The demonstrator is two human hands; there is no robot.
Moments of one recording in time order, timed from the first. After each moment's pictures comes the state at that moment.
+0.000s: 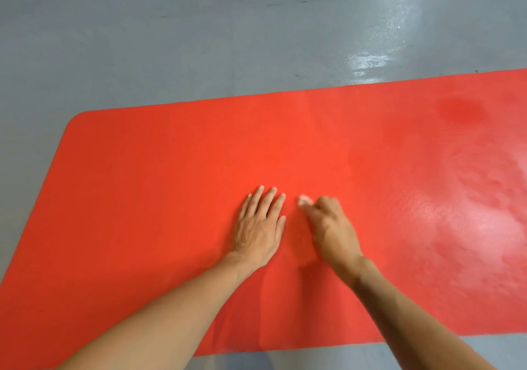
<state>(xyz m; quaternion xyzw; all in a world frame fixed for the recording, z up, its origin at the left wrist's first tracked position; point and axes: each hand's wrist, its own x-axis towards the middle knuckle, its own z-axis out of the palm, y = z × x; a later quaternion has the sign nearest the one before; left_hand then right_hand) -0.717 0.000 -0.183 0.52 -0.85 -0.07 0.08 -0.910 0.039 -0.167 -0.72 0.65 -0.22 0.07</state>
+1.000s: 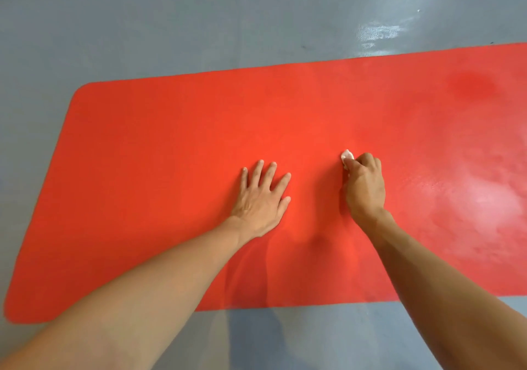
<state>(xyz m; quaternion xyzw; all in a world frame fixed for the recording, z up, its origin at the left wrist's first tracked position) -0.709 0.006 -0.155 0.50 -0.86 -0.08 -0.08 -0.951 0.018 -0.157 -0.57 0.79 -0.21 0.08</state>
